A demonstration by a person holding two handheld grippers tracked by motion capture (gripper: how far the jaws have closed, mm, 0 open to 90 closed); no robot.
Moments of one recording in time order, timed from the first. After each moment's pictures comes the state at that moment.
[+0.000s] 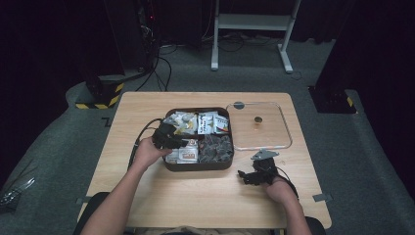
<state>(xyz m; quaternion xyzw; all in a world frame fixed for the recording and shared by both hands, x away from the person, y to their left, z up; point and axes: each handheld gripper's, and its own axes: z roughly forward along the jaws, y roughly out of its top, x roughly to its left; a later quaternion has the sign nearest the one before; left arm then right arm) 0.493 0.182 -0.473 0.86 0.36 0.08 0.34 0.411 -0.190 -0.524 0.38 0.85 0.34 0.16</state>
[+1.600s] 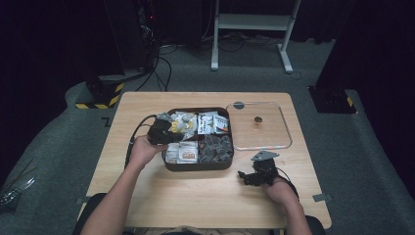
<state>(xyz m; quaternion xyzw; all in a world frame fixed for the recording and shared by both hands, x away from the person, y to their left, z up) 0.486 0.199 -0.449 0.84 0.37 0.08 0.38 0.409 -0.191 -0.525 0.38 0.85 0.34 0.16</state>
